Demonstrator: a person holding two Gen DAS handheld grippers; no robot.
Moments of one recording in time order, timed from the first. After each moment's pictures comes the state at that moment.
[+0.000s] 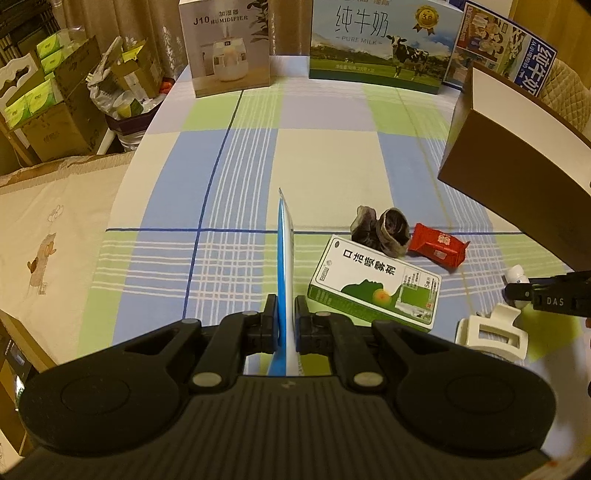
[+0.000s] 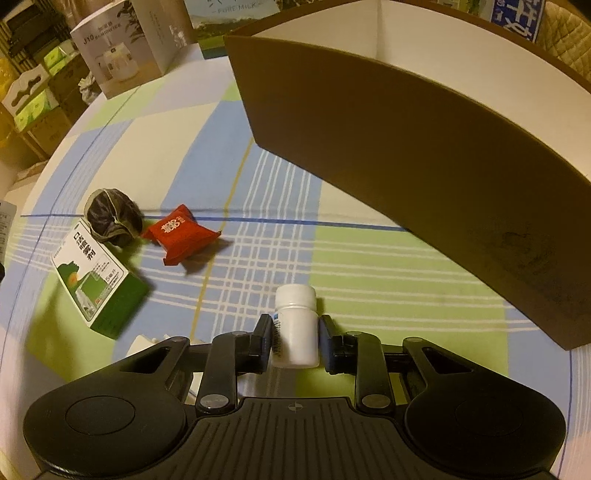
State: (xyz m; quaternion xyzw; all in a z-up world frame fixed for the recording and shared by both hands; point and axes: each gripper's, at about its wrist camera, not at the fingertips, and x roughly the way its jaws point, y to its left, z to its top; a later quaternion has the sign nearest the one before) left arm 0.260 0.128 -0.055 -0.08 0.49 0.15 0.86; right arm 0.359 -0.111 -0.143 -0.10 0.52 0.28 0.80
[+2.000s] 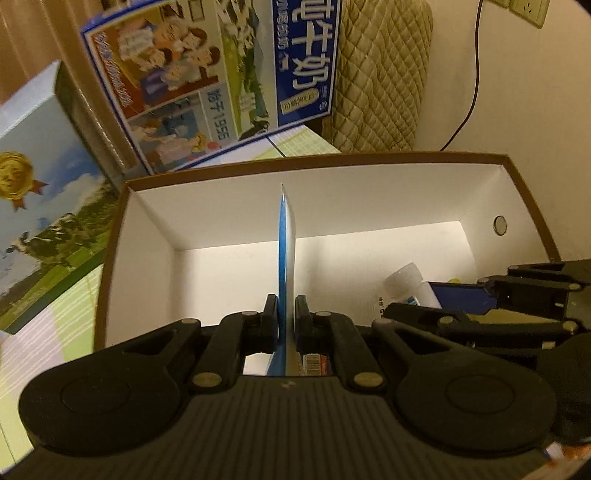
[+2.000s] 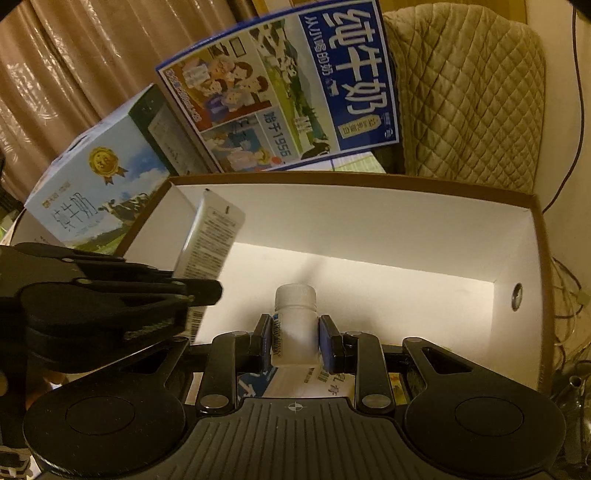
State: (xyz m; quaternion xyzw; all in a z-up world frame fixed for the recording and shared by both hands) left arm 0.625 -0.113 -0.061 0.09 0.50 -0.14 0.85; right arm 0.568 -0.221 -0.071 0.08 0.47 0.19 0.86
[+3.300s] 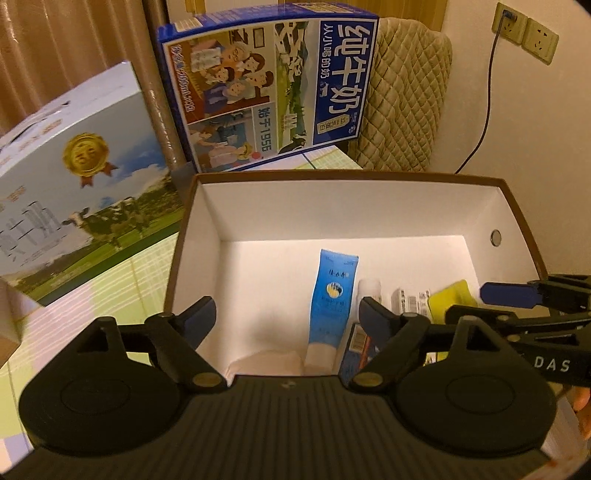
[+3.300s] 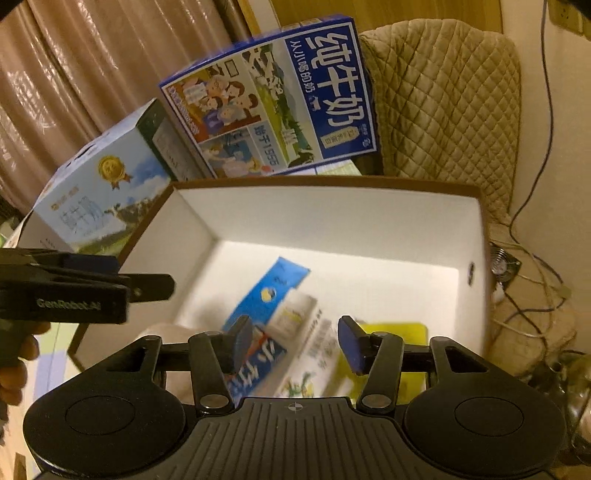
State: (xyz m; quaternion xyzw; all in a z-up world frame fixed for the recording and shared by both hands) left arm 0.582 -0.073 -0.019 0.07 0.46 -0.10 0.88; right arm 0.525 -0.248 -0.044 0.07 0.46 0.18 0.87
